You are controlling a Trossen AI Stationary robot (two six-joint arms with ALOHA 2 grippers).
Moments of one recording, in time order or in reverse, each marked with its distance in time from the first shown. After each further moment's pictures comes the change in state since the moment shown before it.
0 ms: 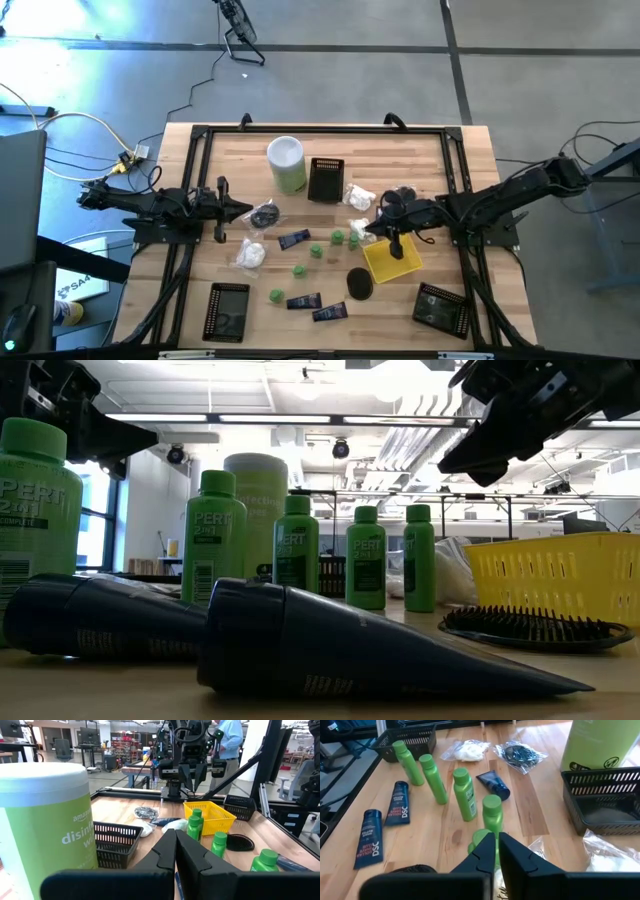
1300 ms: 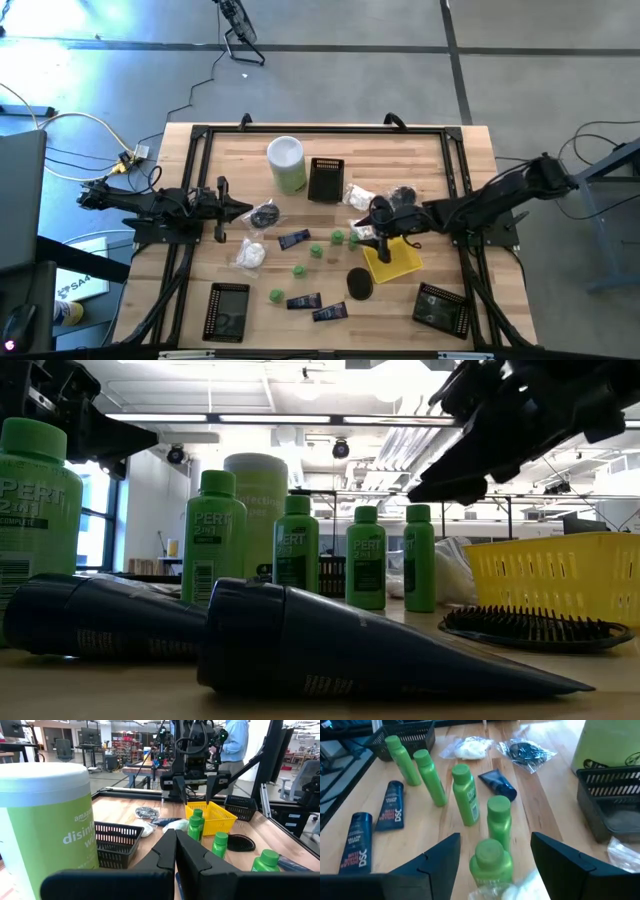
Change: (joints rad) left arm 0.000 0.000 0.000 0.000 -0.004 0.000; right arm 0.000 0.221 -0.001 0.241 -0.002 0.000
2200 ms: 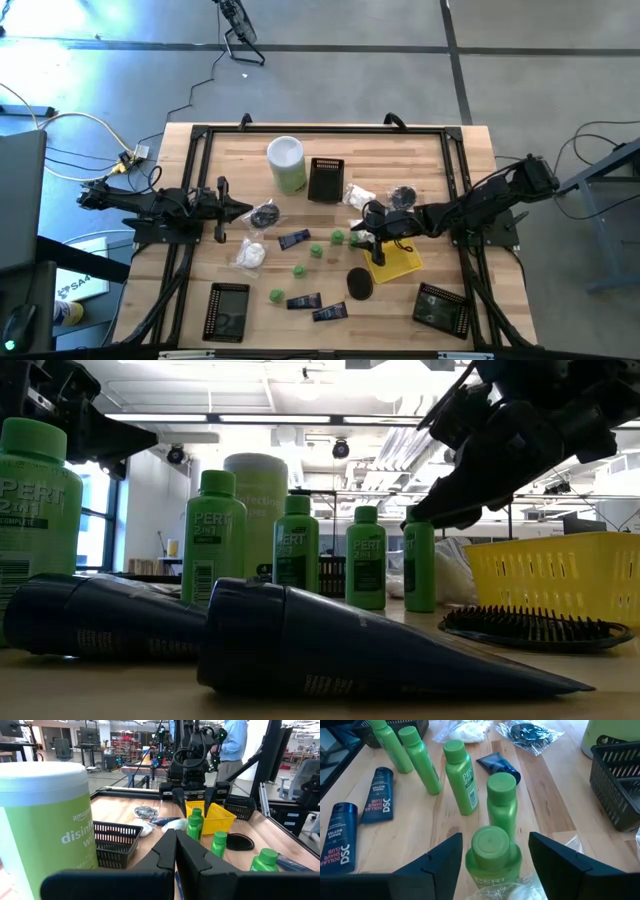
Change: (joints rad) left arm 0.000 0.000 0.000 -0.004 0.005 0.000; right arm 0.000 0.139 0.000 0.090 -0.005 0.024
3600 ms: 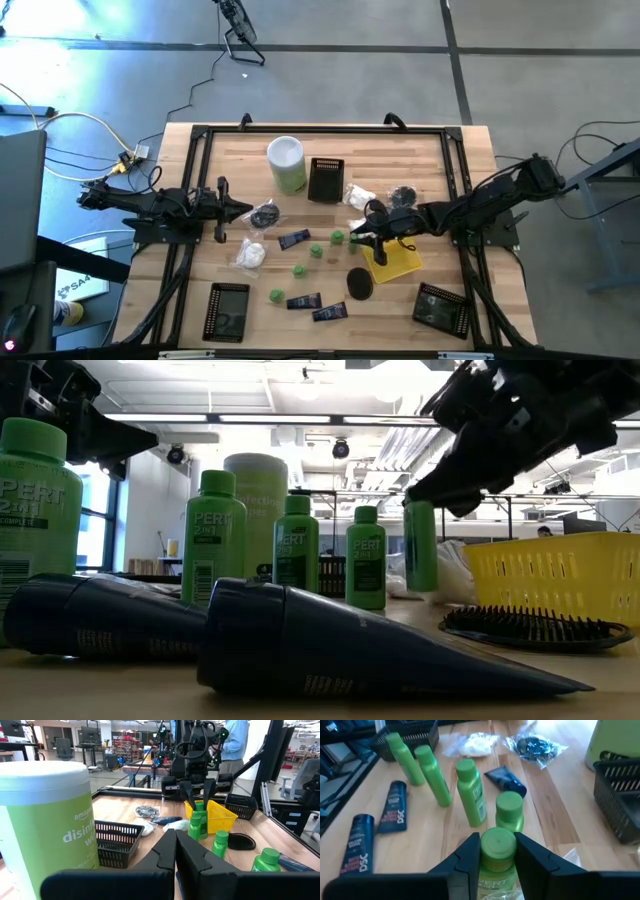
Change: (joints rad) left arm 0.000 0.000 0.000 -0.004 -0.006 0.000; right arm 0.000 -0.070 0.000 -0.008 -0.025 0.003
